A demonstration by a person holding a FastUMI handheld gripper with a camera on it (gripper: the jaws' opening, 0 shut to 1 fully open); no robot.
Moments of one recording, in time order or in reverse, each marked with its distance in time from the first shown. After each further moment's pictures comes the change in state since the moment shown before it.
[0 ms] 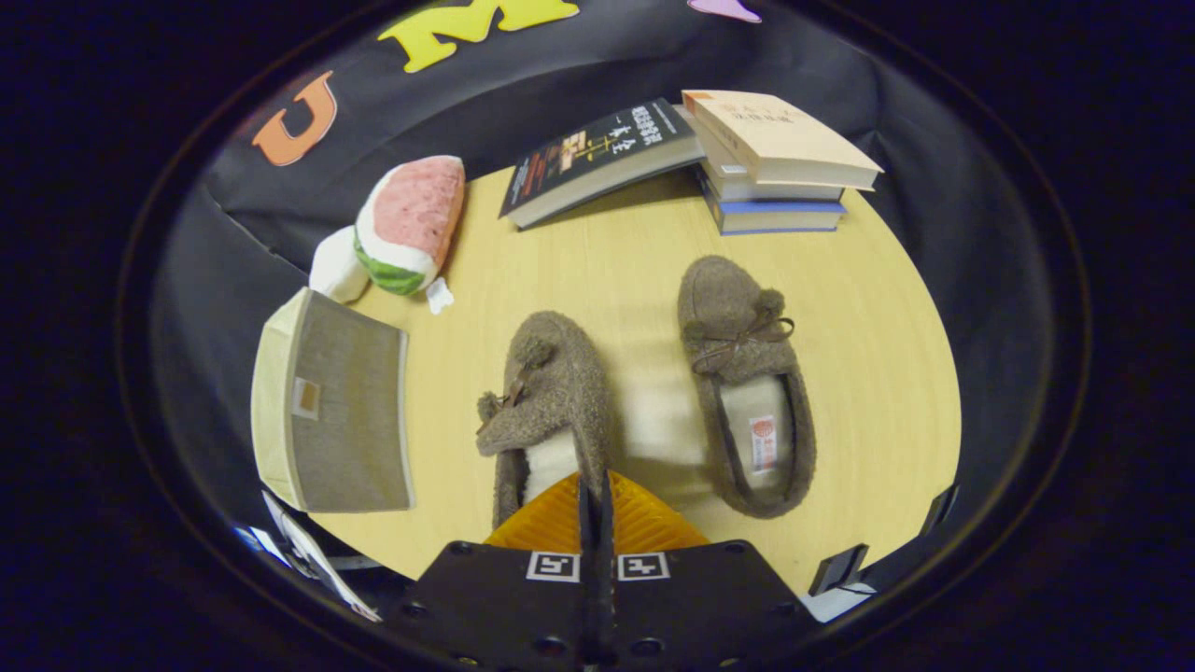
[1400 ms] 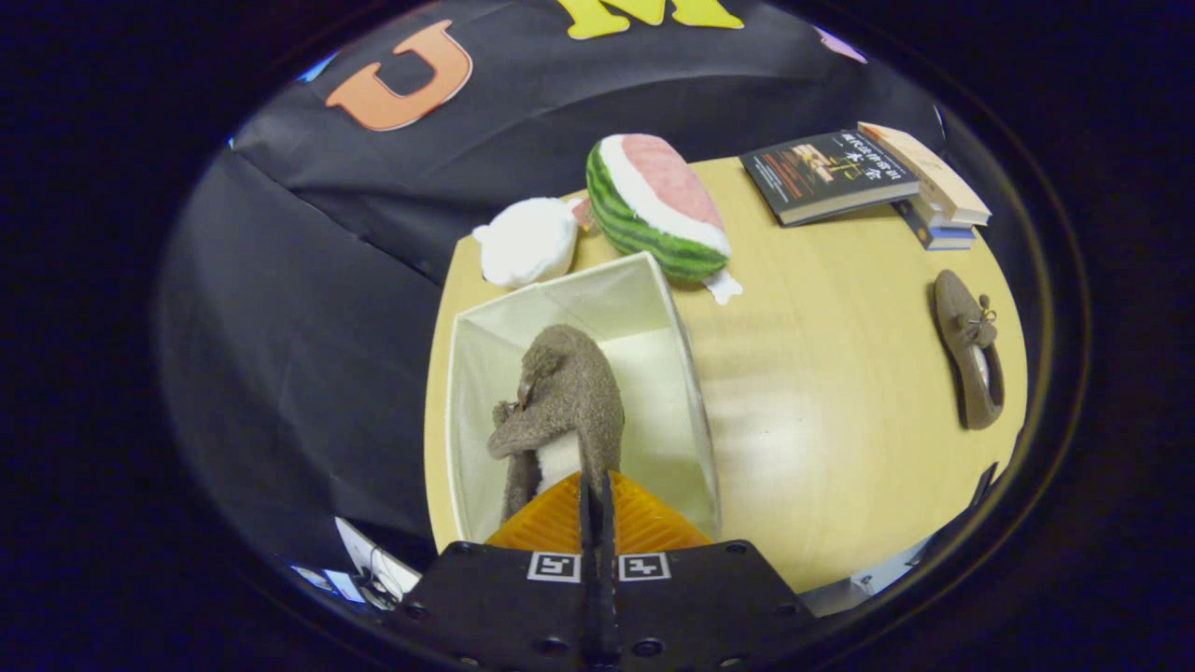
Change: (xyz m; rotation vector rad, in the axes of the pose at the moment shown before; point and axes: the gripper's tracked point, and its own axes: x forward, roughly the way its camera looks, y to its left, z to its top) arm 0.041 0.343 -0.031 0.007 0.022 0.102
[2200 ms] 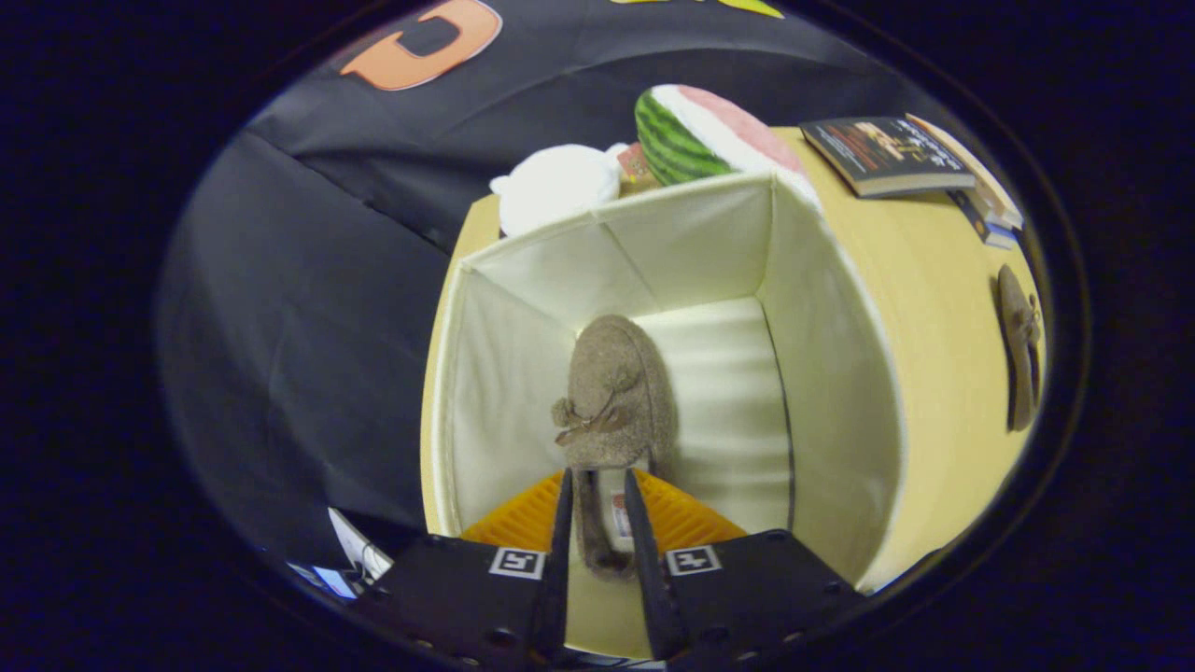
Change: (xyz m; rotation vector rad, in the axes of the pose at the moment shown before) arm 0.049 0.040 -0.007 -0.104 -0.001 0.072
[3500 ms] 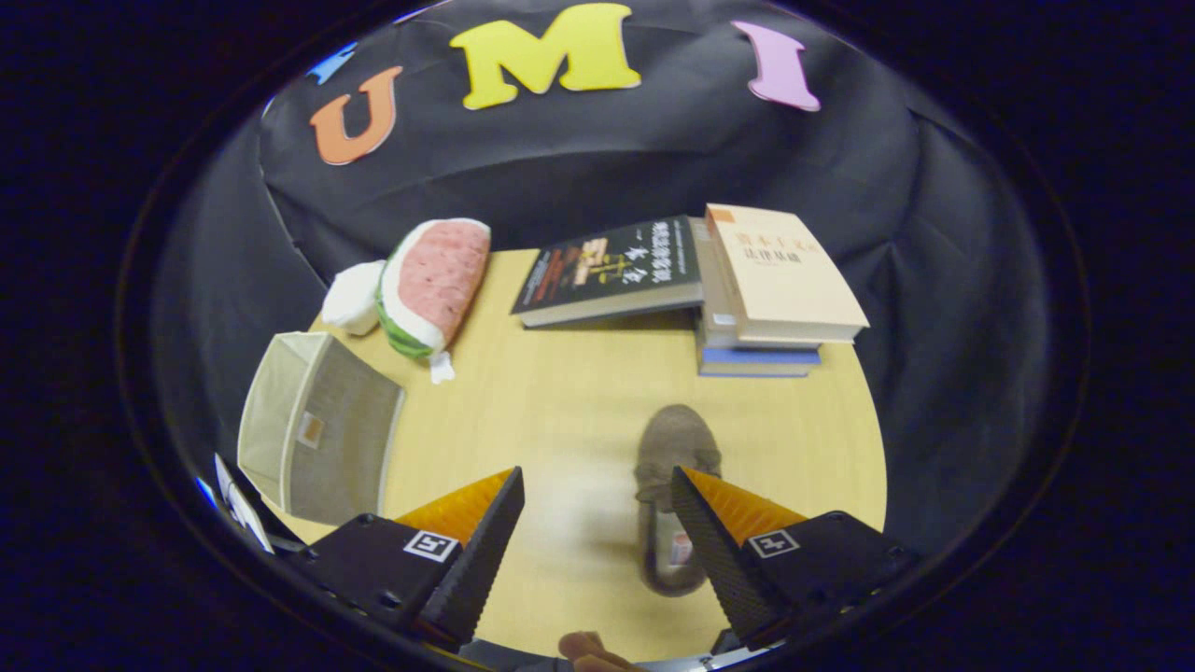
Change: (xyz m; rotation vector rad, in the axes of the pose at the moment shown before) arm -0.182 -0.439 0.079 -0.104 -0.197 -0.300
